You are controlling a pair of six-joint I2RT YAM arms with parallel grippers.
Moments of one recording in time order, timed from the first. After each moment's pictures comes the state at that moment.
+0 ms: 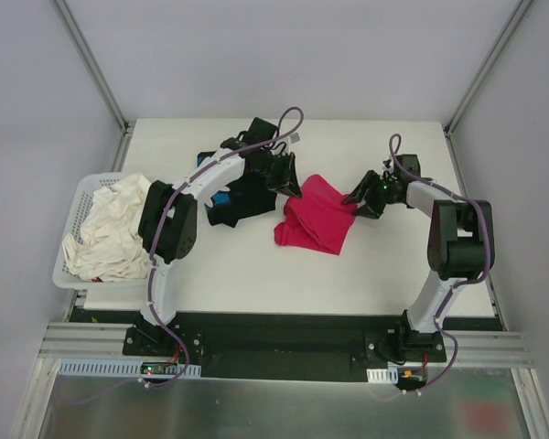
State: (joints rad) left arm -0.51 2.11 1.79 -0.61 0.69 -0.45; right arm 0.02 1.84 1.13 -0.34 -0.56 0.60
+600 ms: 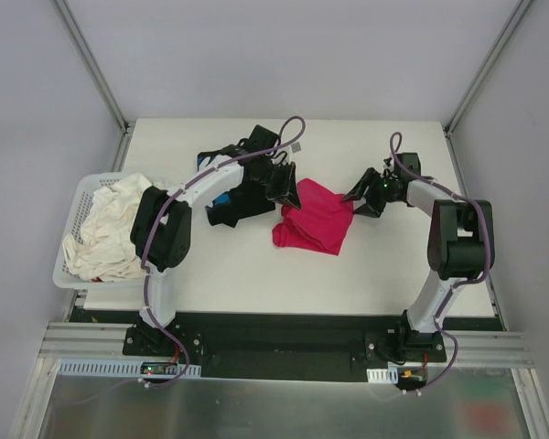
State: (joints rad) left arm -0.55 2.00 1.67 -0.63 0.67 -0.46; right arm 0.02 1.84 1.14 -0.34 -0.56 0.61
